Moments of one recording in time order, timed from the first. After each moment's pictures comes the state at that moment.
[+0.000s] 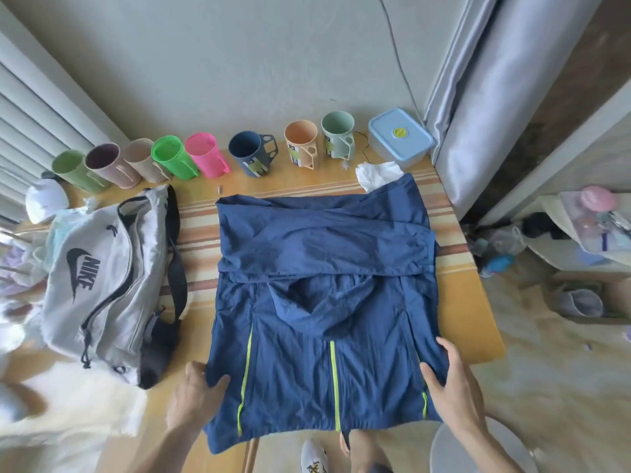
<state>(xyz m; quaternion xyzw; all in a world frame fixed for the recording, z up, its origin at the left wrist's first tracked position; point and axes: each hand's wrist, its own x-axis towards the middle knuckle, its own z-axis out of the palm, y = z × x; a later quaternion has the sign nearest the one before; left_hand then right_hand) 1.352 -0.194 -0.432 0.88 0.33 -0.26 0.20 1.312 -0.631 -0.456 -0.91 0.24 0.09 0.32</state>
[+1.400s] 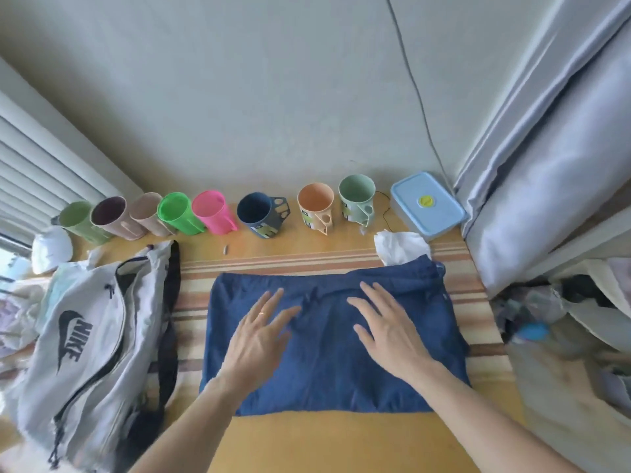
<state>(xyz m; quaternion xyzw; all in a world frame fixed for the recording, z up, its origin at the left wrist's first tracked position) 1.587 -0.287 -0.398 0.98 -0.11 -0.07 0.15 1.605 -0.569 -0.423 -0.96 -0.17 0.02 0.21</state>
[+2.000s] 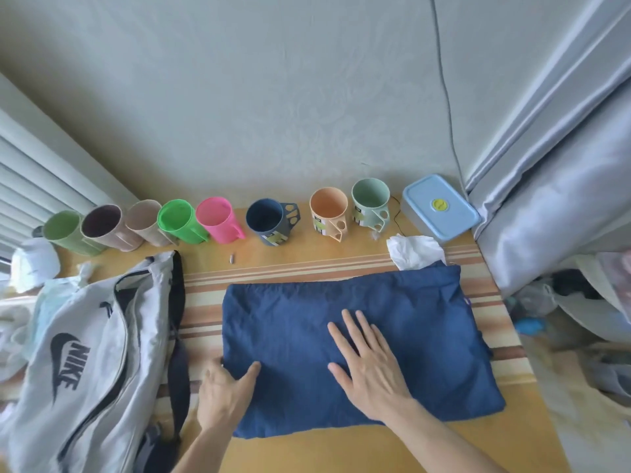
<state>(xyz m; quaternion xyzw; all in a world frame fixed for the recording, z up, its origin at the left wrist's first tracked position) 1.566 -0.222 -0.407 0.83 0.41 -0.21 0.30 1.570 -0.483 -0.451 -0.98 -0.16 0.08 0.11</state>
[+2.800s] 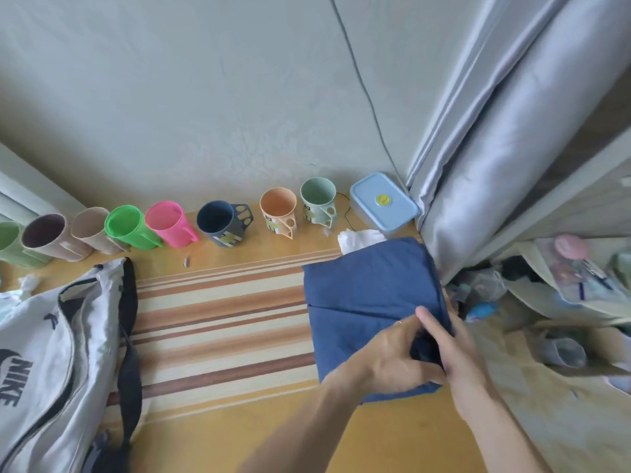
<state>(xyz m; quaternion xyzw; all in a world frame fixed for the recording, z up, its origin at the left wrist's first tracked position) 1.584 -0.496 -0.282 0.73 -0.20 -0.40 0.51 1.544 -0.632 -0.314 -0.65 0.36 0.04 0.67</state>
